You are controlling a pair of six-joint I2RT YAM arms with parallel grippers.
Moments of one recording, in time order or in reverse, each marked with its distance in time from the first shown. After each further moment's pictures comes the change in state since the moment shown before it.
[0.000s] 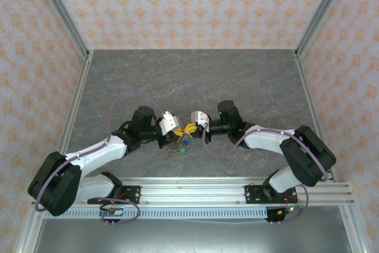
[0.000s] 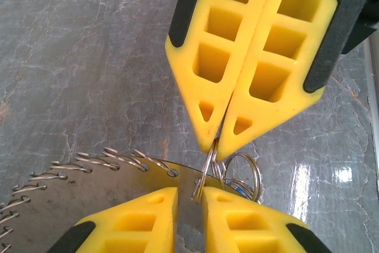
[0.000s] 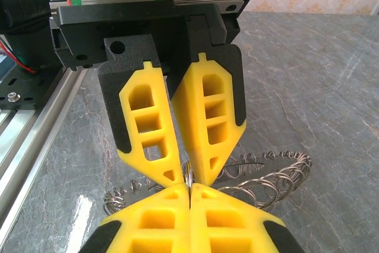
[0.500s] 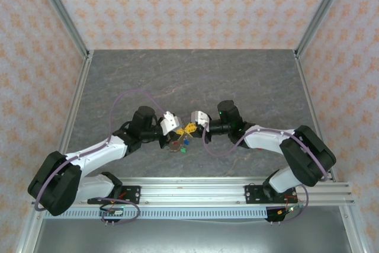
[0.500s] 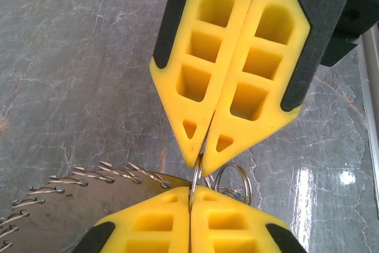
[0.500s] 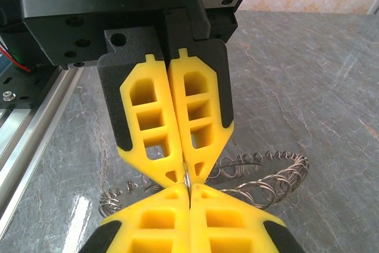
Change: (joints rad) left arm -0.010 -0.001 -0.001 0.026 0.003 0.000; right arm -0.002 0.001 0.000 0.000 0.011 -0.008
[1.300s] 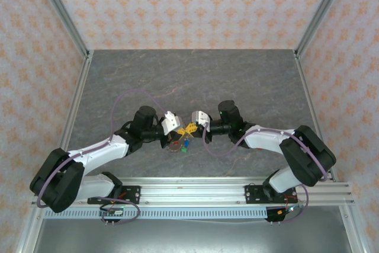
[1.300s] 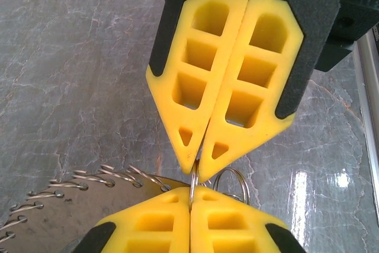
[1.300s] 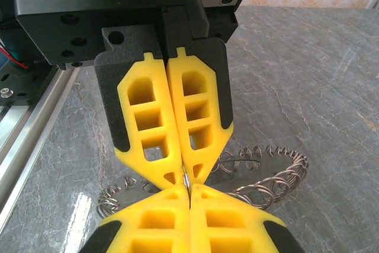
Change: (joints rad) left arm -0.008 0.033 -0.001 0.046 0.014 -0.008; right arm -0.006 0.000 -0.005 -0.003 0.001 0.000
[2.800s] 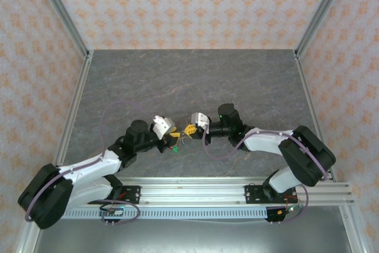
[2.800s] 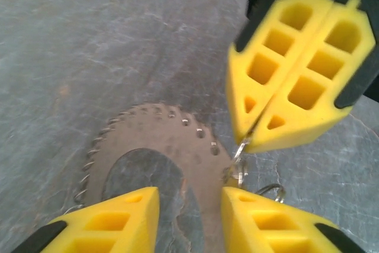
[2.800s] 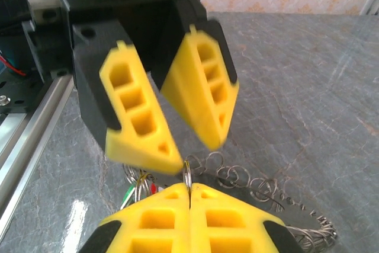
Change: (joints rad) left arm -0.060 -0.143 -0.192 0.222 -0.242 -0.266; right arm 0.023 0.001 -0.033 0.087 0.030 0.041
